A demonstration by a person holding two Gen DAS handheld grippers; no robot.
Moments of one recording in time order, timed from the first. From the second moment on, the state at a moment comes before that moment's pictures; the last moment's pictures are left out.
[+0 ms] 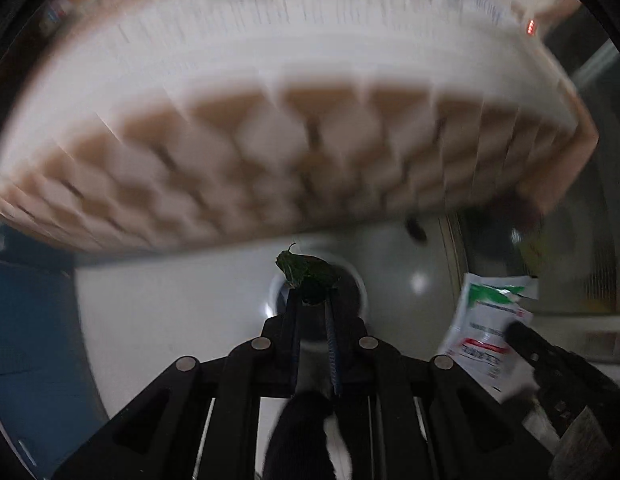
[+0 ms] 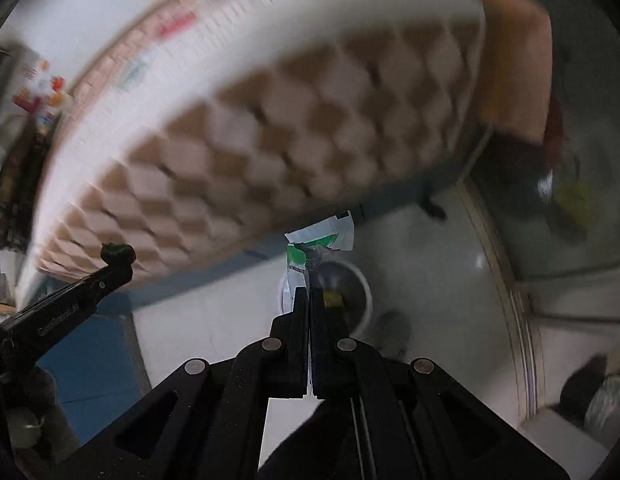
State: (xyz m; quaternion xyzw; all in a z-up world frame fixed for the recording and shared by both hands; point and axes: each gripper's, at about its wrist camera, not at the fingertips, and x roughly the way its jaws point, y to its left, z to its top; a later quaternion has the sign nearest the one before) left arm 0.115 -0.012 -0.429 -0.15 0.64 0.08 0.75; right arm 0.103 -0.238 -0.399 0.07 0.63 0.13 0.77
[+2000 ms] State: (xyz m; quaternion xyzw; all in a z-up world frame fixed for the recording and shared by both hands) left arm 0.050 -0.001 -0.619 -0.13 0.72 0.16 0.66; right arm 0.076 -0.202 -0.633 -0.08 0.68 0.11 0.72
